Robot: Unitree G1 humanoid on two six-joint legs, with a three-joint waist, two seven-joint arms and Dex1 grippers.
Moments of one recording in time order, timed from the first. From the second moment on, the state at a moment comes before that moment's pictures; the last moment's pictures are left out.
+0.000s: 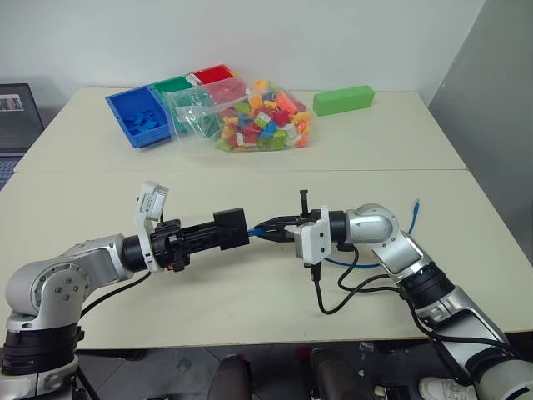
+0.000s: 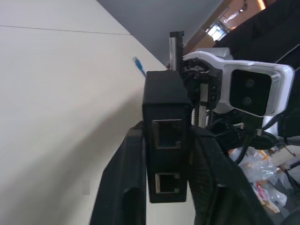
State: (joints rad) left arm -0.26 0.76 0.29 -0.22 -1.06 1.04 -0.93; right arm -0.69 -0.40 0.45 0.19 -0.07 -0.53 0.93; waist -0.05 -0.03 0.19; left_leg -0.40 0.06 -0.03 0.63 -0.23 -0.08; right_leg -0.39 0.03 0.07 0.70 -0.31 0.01
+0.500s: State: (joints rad) left arm -0.25 0.76 0.27 -0.22 -1.05 1.04 -0.95; right arm -0.65 -0.44 0.45 0.10 -0.02 -0.45 1.02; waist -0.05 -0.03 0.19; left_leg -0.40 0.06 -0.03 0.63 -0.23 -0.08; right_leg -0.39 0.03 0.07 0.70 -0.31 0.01
